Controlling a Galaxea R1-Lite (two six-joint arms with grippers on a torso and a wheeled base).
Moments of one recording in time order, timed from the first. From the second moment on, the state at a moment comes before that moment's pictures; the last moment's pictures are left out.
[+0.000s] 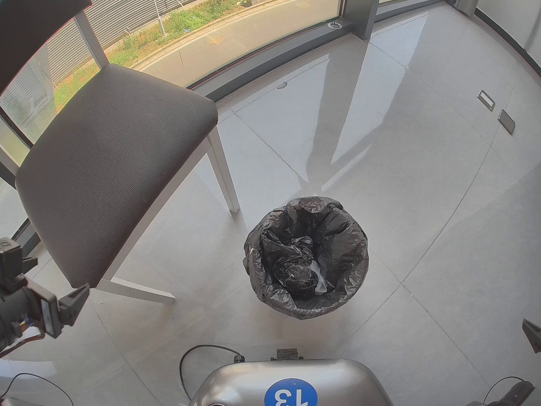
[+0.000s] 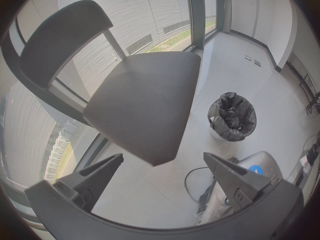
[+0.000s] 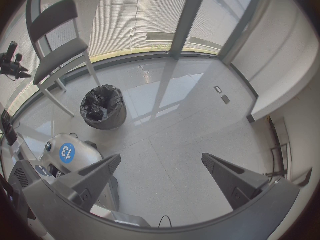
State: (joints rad) left arm -0.61 0.94 -0.69 0.35 0.60 -0.06; right arm 0.15 0.52 -0.58 0.53 -0.26 -0.18
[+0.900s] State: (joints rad) left arm -0.05 0.13 -0.75 1.05 0.46 0.16; right arm 0.07 0.10 -0.05 0.02 -0.18 -0.03
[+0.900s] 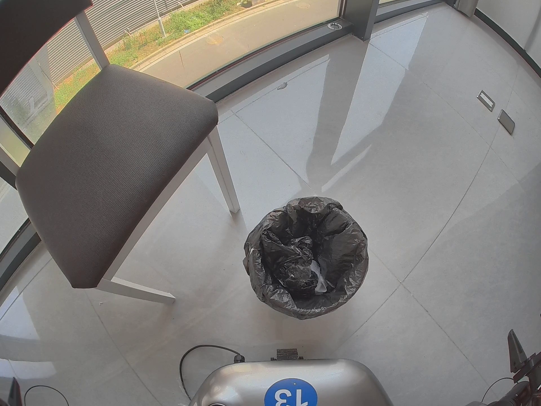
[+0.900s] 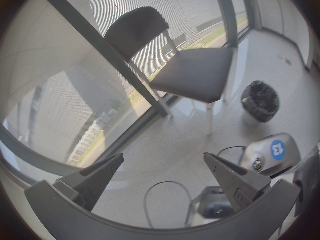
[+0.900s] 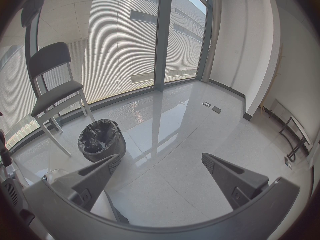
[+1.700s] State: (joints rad) left arm -0.03 0.04 -0.12 0.17 -0.08 0.05; right arm 0.07 0.09 -0.02 -0.02 -0.20 0.00
